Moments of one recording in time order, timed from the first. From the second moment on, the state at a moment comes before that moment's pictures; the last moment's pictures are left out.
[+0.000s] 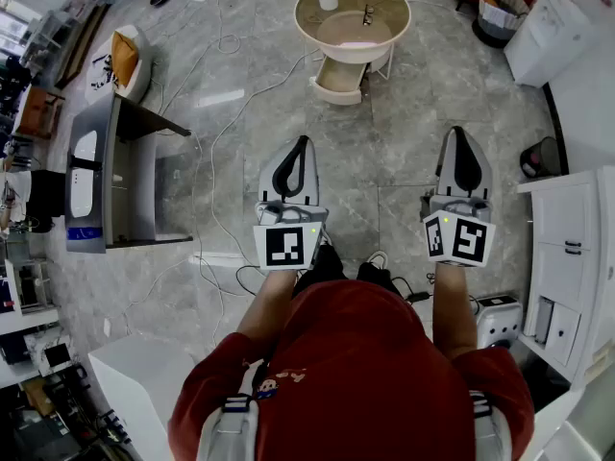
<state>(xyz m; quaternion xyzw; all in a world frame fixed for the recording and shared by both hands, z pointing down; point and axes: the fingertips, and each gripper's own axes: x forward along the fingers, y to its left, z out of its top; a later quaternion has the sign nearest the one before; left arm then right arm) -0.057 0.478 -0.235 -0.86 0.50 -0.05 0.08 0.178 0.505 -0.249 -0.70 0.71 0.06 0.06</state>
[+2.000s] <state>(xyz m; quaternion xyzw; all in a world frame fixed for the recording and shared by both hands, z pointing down) -0.147 0.330 -0.222 -0.85 0.52 -0.01 0.06 0.077 0.341 -0.229 -0.68 0.73 0.04 0.06</state>
